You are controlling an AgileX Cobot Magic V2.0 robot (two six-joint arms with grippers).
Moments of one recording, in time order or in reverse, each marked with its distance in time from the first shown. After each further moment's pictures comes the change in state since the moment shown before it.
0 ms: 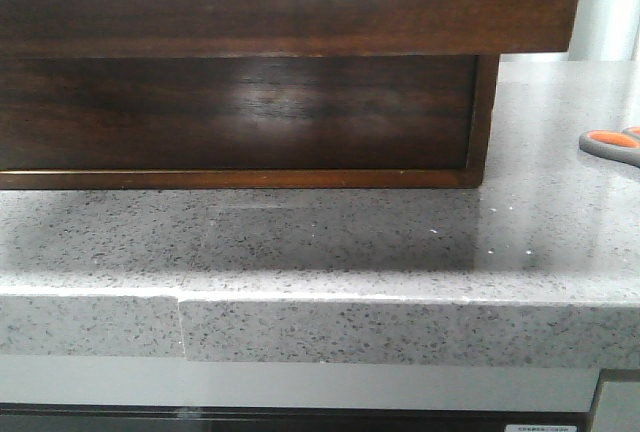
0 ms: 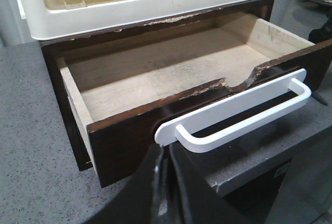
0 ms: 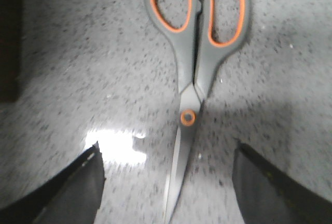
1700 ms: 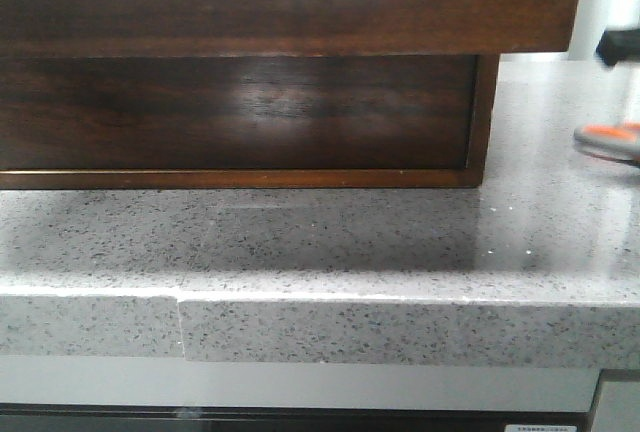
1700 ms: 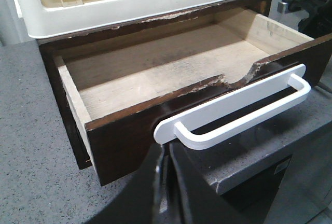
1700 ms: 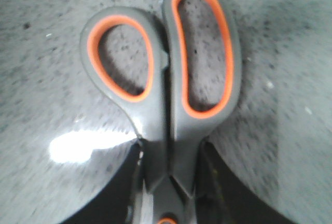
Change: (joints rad) left arm 0.000 0.000 0.000 0.000 0.010 0.009; right arm 0.000 0.170 -0.017 -0.068 -0.149 0.042
